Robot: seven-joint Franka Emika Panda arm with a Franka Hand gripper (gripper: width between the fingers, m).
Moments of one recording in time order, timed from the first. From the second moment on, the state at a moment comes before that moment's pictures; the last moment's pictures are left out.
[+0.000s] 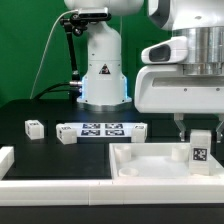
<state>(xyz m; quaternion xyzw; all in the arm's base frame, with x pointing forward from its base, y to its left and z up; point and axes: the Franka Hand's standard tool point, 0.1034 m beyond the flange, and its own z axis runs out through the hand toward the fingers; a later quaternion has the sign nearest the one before) 0.621 0.119 0.079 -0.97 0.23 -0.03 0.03</state>
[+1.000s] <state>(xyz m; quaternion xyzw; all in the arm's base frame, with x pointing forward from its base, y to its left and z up) 0.621 0.120 0.079 -0.93 0.37 -0.02 0.04</state>
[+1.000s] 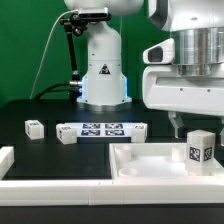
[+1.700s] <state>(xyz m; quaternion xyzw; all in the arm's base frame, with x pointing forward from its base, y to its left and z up) 0.620 0.124 0.078 -1.00 -0.02 -0.04 0.00</state>
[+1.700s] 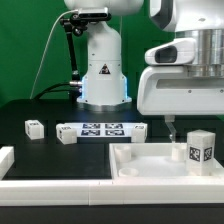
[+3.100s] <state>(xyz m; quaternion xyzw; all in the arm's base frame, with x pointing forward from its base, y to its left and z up) 0.622 0.118 0.077 -0.99 0.15 -0.05 0.03</state>
